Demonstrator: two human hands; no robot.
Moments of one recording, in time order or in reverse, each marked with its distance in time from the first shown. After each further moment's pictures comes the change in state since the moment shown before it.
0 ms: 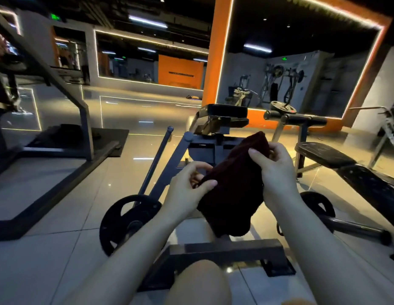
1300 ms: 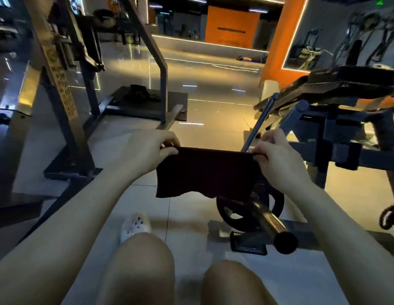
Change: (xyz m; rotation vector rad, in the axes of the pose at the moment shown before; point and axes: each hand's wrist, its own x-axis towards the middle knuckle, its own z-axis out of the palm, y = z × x) left_hand -0.064 -0.099 -0.405 0.933 -0.078 -0.144; right_hand -0.091 0.105 0.300 -1.237 -0.473 -0.493
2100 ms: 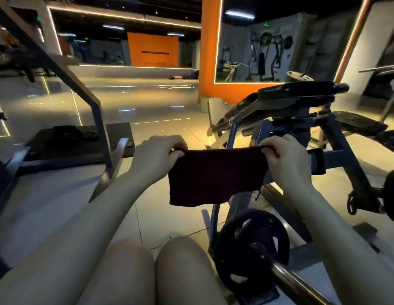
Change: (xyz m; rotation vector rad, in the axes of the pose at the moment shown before) left_hand 0.233 -0.037 0.040 -0.097 0.031 0.313; right_hand 0.135 0.046 0.041 0.004 0.374 0.492
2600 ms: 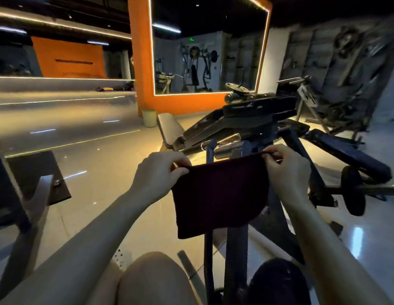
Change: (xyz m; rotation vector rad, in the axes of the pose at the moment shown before) left_hand 0.176 -0.067 0.080 -0.337 -0.094 0.302; right_hand 0.104 0.008 0.084 -0.008 0.322 0.324
